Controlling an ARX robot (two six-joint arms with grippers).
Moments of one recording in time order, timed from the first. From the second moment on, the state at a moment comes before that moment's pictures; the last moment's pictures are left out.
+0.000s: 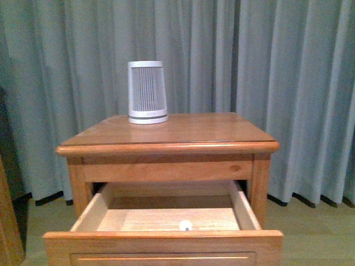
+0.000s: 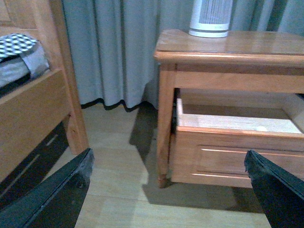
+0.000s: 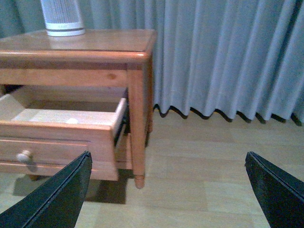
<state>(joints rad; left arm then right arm) 0.00 0.20 0.01 0.21 0.00 0.00 0.00 0.00 0.01 0.00 0.00 0.00</state>
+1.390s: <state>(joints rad) 0.00 0.20 0.01 0.21 0.00 0.00 0.18 1.70 0.99 0.21 0.31 0.16</state>
